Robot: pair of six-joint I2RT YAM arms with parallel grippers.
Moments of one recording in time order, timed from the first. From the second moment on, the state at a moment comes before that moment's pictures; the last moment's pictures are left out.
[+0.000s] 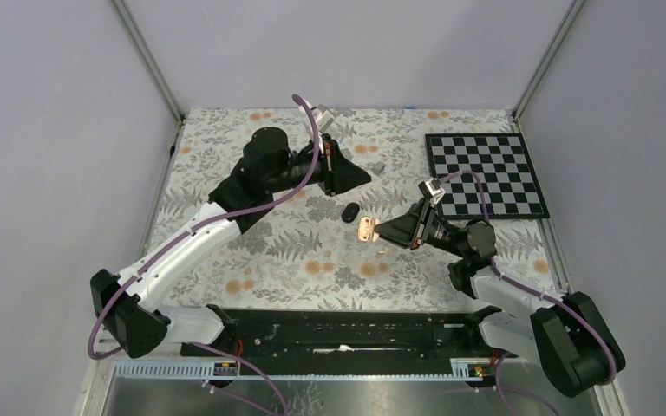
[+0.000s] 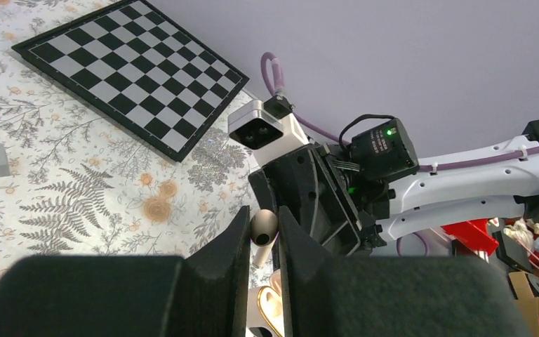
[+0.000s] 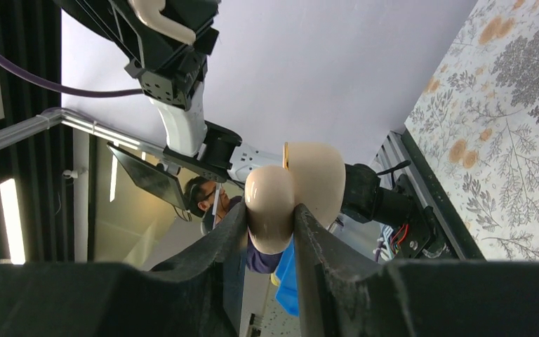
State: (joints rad) left arm -0.71 1.28 1.28 -0.10 0.52 -0.46; right arm 0.42 1.08 0.26 1.20 -0.81 1.58
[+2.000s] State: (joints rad) left arm -0.70 1.34 1.03 0.39 0.65 -0.64; right arm 0.42 1.21 0.30 1.40 -0.63 1.81
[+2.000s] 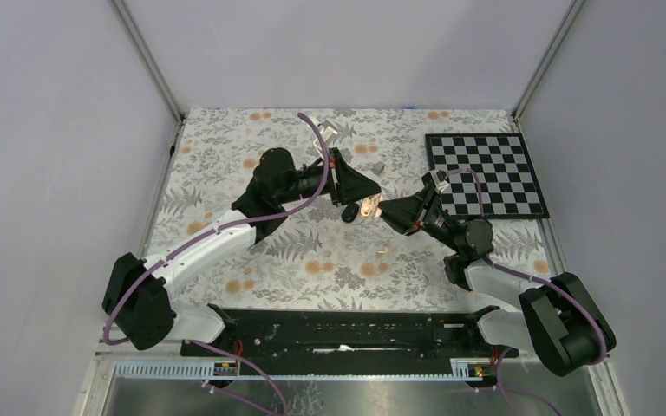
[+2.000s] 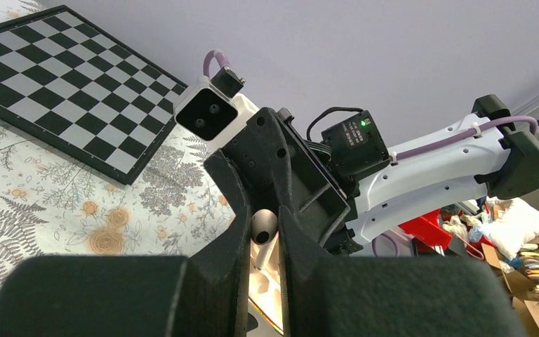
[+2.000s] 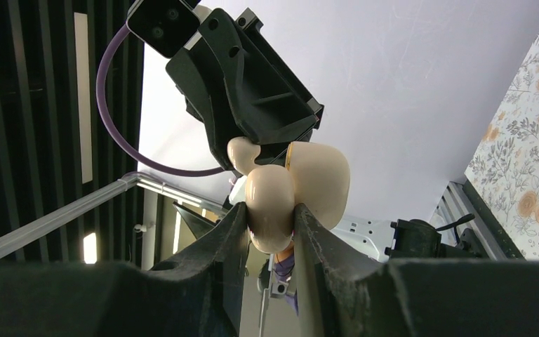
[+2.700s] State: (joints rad) left arm -0.70 1.31 0.97 0.48 0.62 -0.63; right arm 0.42 1.20 0.30 1.40 -0.60 1.82
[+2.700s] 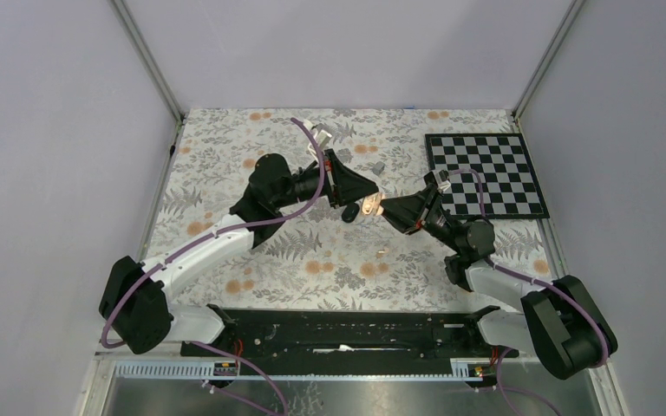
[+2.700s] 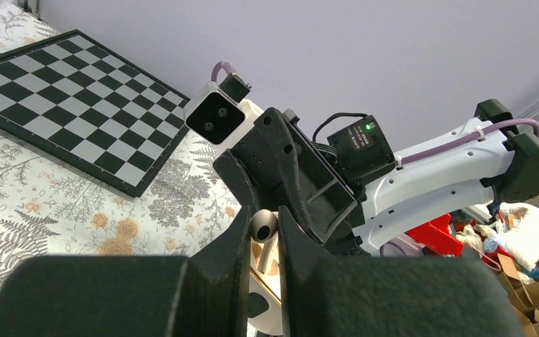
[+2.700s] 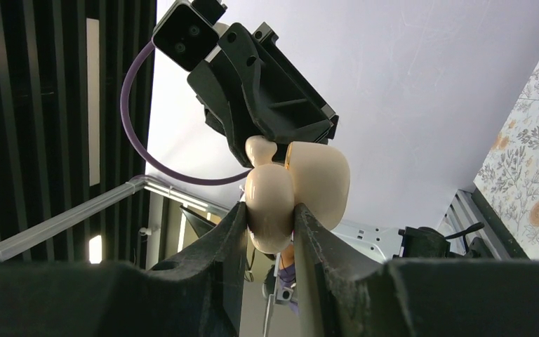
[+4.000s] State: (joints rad) left arm -0.48 1.28 0.64 0.10 0.36 -0.76; right arm 0.42 0.90 0.32 0.20 -0.62 1.16
